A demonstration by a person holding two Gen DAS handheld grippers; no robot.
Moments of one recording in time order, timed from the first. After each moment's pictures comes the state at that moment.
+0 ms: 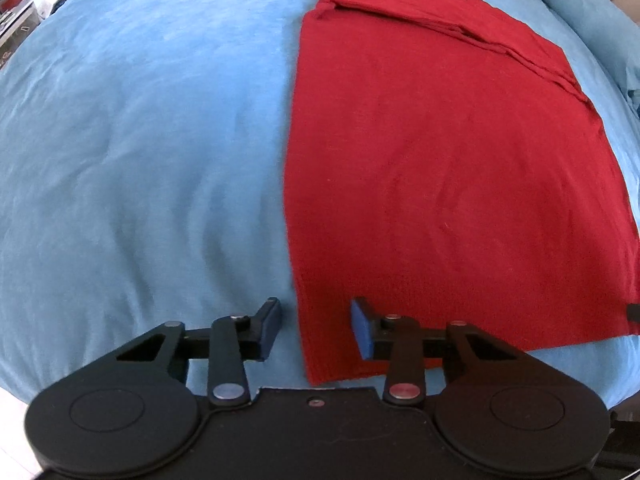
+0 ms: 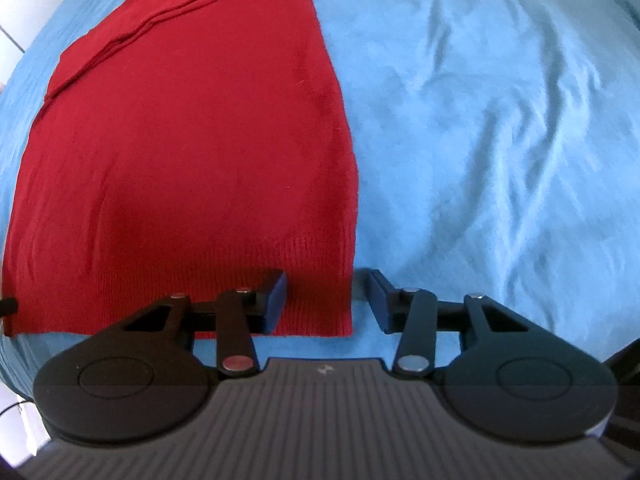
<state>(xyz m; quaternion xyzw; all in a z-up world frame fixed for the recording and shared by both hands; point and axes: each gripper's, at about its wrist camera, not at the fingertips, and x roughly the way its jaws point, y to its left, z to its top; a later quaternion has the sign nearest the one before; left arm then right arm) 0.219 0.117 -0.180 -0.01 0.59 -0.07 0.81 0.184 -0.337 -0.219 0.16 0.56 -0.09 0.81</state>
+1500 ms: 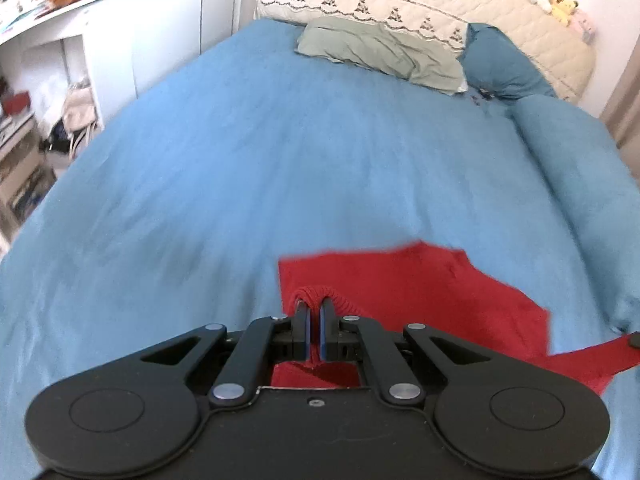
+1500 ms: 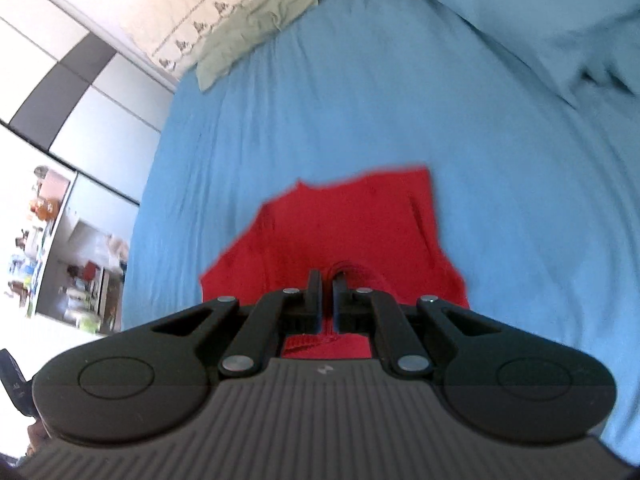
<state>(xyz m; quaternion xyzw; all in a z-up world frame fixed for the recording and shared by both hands) 0.525 0.066 -0.026 -0.07 0.44 -0.03 0.89 0.482 -0.419 -0.039 0.32 0.43 0.01 0.84</state>
